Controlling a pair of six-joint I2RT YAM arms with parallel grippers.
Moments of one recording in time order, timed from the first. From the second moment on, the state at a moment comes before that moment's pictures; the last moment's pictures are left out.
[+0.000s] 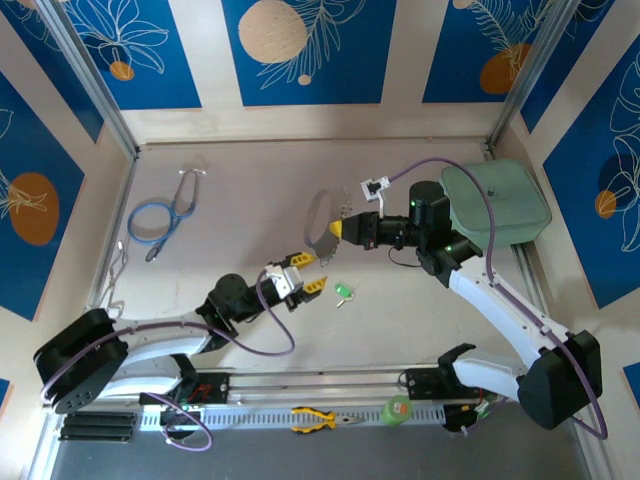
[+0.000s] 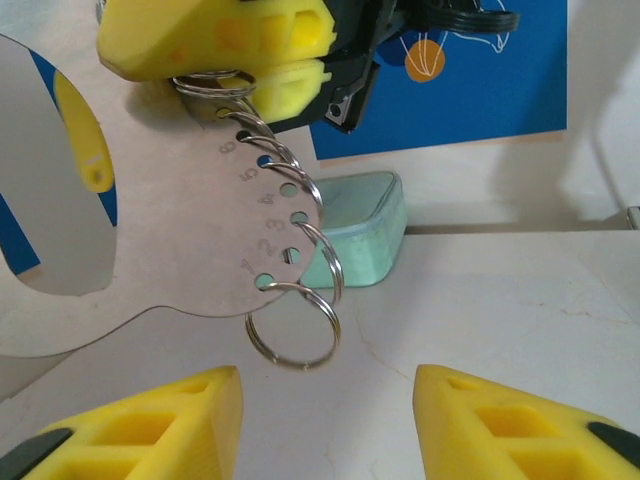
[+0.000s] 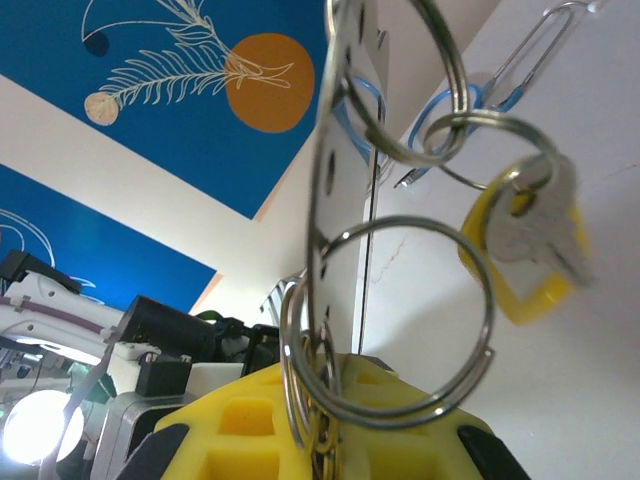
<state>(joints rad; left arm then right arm) -0.91 1.20 0.30 1.00 0.19 0.21 0.47 1.12 0.89 -0.05 -0.86 0.65</state>
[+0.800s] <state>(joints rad) -0.92 1.26 0.30 1.15 0.13 0.18 0.48 1.12 0.89 -0.03 -0.87 0.65</state>
